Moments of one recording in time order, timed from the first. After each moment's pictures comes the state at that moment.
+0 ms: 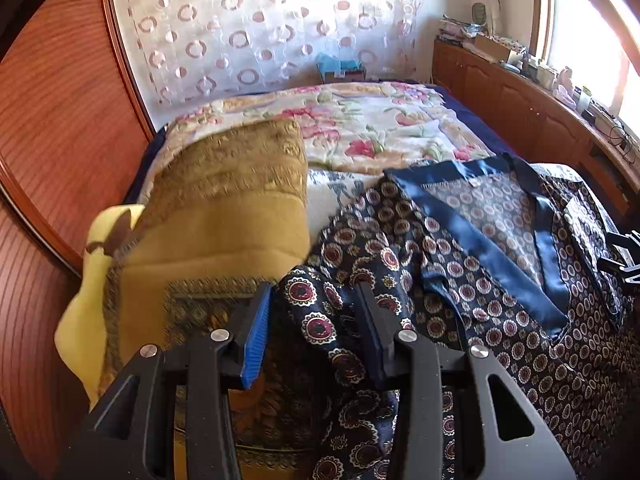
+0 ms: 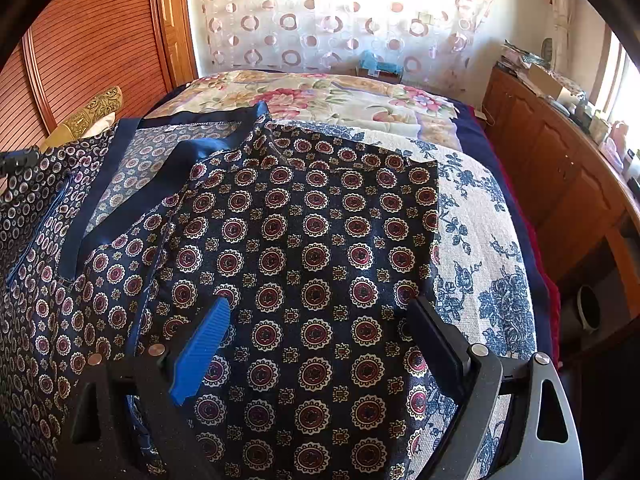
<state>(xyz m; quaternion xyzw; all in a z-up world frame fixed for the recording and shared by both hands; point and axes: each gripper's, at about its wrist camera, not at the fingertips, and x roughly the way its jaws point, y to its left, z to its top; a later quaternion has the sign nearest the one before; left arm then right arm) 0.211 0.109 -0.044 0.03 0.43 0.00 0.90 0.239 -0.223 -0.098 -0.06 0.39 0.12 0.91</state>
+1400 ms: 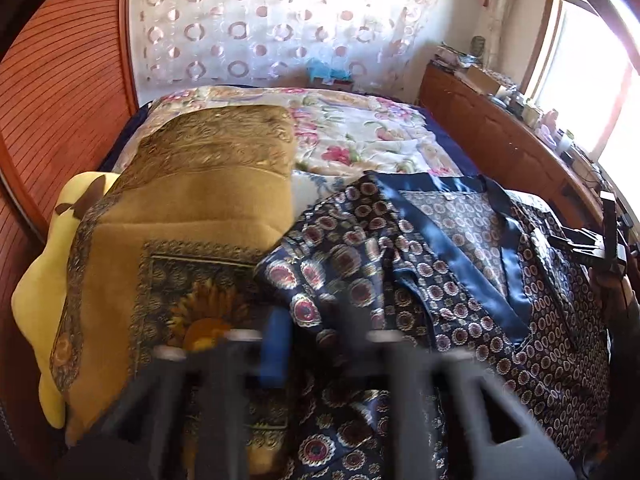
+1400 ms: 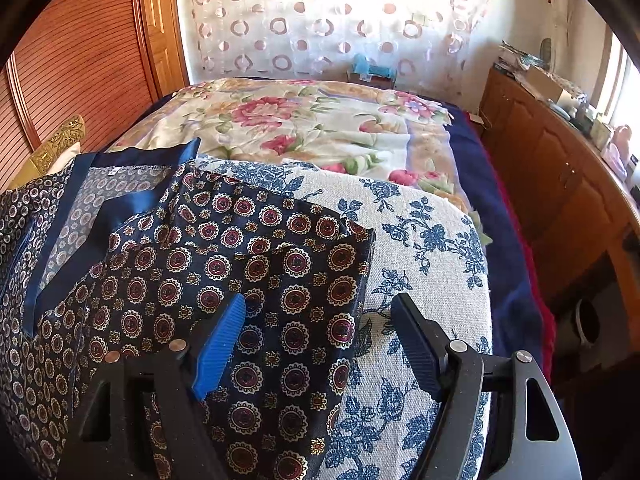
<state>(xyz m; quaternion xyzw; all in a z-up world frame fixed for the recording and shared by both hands) 0.197 0.123 -0.050 -0.07 0.41 -0.05 0.91 0.307 -0.250 -0.089 -0.05 0.38 0.11 0.92</state>
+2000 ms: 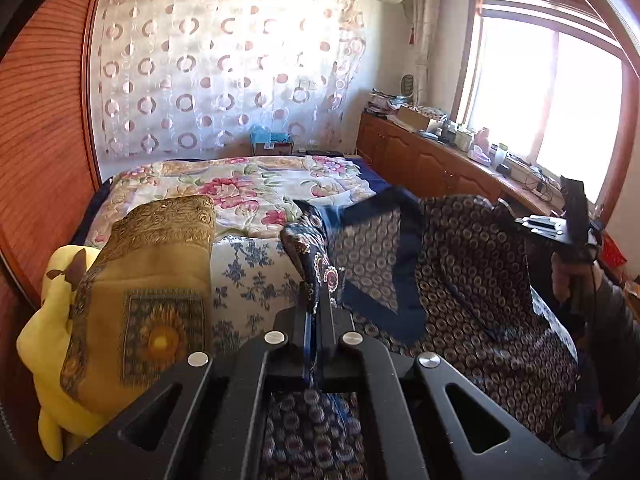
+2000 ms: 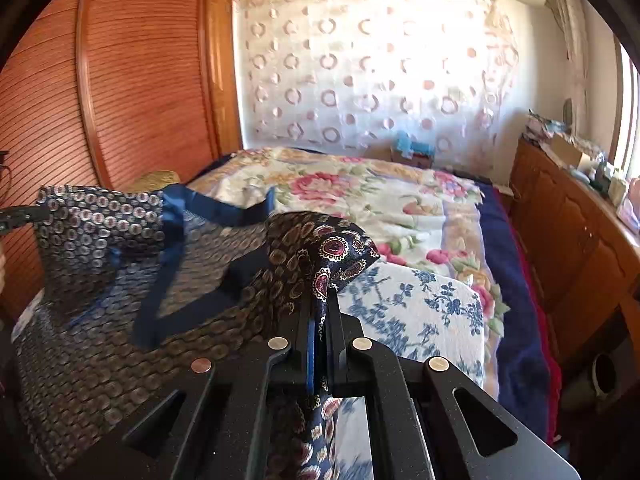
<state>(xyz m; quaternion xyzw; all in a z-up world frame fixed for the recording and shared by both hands) 0.105 0.079 0.025 -0.03 0.30 -0.13 0.95 0.199 -0.241 -0.011 -0.06 0.25 0.19 0.95</state>
